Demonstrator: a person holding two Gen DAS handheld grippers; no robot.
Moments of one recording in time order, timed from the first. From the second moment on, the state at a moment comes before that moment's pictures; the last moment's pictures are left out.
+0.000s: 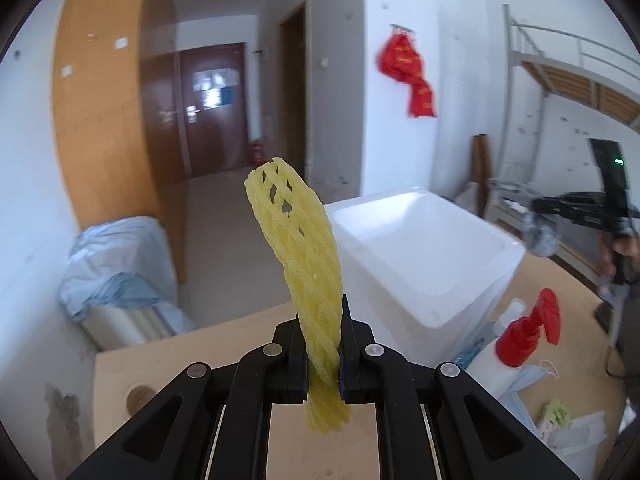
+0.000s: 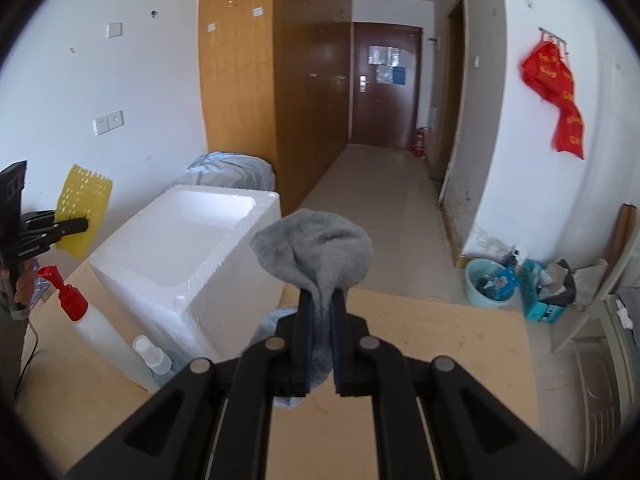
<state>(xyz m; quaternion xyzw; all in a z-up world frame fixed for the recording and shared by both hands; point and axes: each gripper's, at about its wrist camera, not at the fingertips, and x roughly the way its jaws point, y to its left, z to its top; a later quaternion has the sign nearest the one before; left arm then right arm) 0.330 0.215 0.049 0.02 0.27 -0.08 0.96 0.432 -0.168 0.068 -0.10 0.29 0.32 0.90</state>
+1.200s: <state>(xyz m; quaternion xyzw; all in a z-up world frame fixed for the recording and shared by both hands) 0.409 0.162 0.082 0.07 0.25 -0.24 0.94 0.421 -0.143 0.094 -0.10 0.26 0.41 0.87</state>
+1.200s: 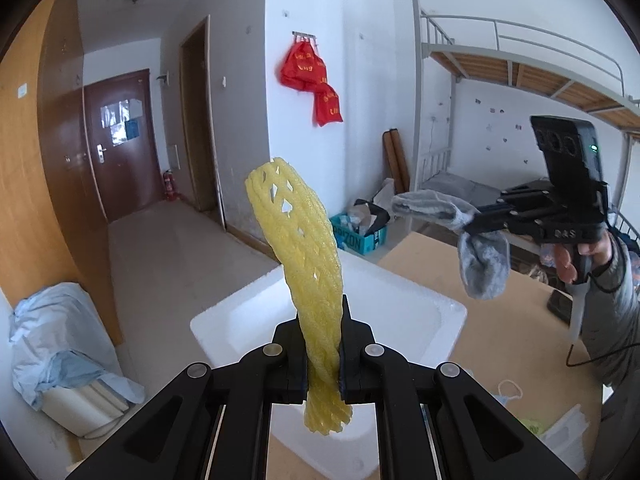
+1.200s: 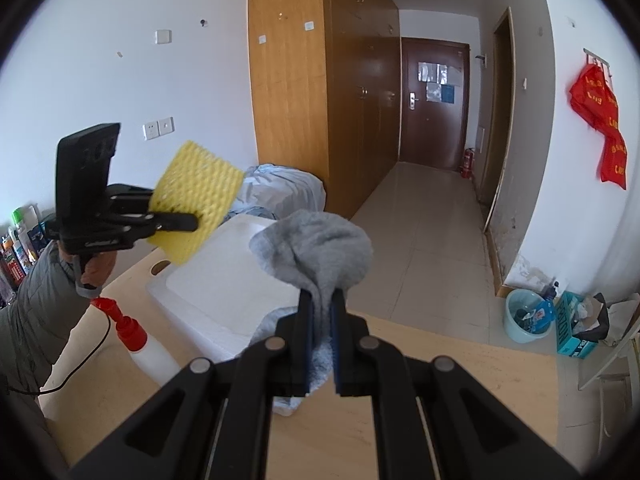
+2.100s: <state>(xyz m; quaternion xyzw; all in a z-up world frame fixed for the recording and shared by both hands) 0.444 0.135 0.061 0.09 0.29 -0.29 0.91 0.425 -0.148 0.091 -0.09 0.27 0.40 0.87</state>
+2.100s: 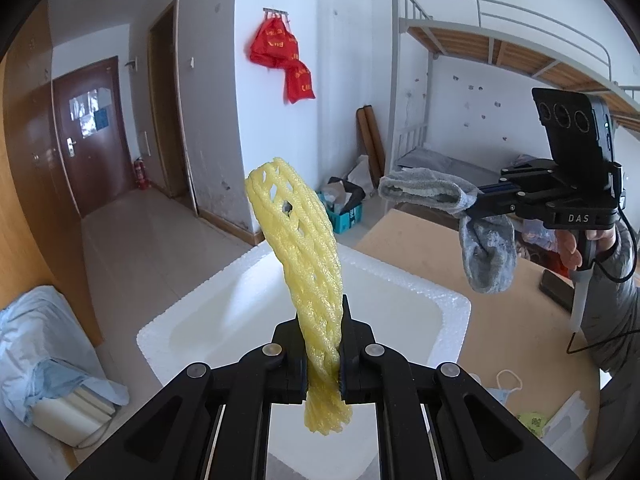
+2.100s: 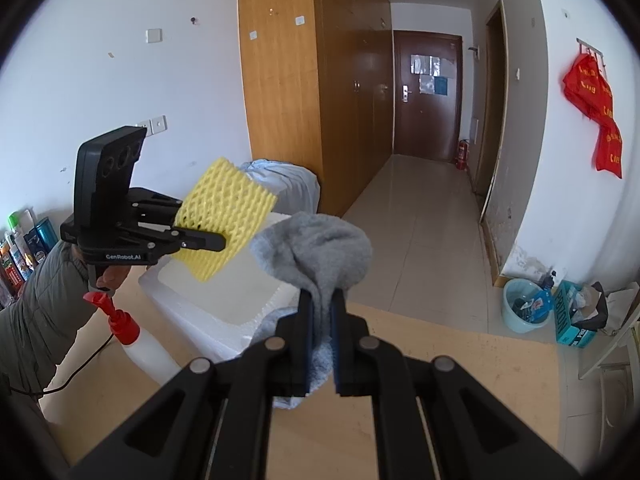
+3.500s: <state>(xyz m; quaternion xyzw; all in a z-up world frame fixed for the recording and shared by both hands) 0.375 0.209 0.080 0.05 0.22 -0.20 0.95 0.445 -0.077 0.086 -0.12 0.27 0.46 0.84</state>
